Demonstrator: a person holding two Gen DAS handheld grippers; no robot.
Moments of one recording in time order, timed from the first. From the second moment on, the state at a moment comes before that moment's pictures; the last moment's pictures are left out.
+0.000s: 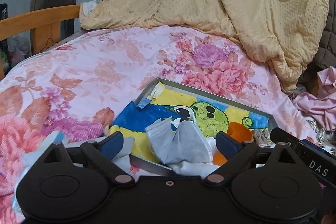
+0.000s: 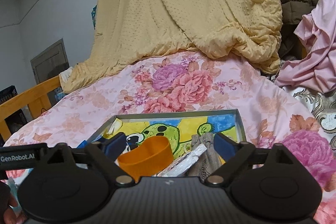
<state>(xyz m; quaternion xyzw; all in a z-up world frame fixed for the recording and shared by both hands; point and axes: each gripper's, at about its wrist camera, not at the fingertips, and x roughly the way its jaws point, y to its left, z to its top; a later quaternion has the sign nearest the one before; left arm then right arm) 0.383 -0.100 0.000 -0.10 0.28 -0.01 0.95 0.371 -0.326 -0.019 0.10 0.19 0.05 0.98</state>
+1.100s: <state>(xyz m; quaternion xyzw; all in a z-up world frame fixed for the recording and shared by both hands) 0.215 -0.047 0.018 -0.07 0.24 -0.06 0.97 0.214 -0.286 0.019 0.01 0.17 0.06 0.98</state>
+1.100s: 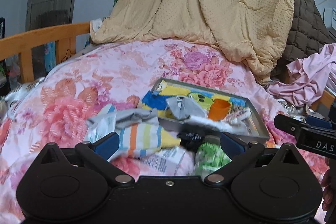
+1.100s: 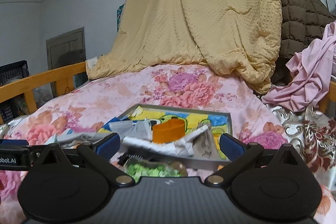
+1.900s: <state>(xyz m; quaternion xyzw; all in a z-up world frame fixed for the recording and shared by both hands) 0.144 0.005 -0.021 -0.05 0.27 -0.07 0.96 0.128 -0.252 -0.018 0.03 0.26 0.02 0.97</state>
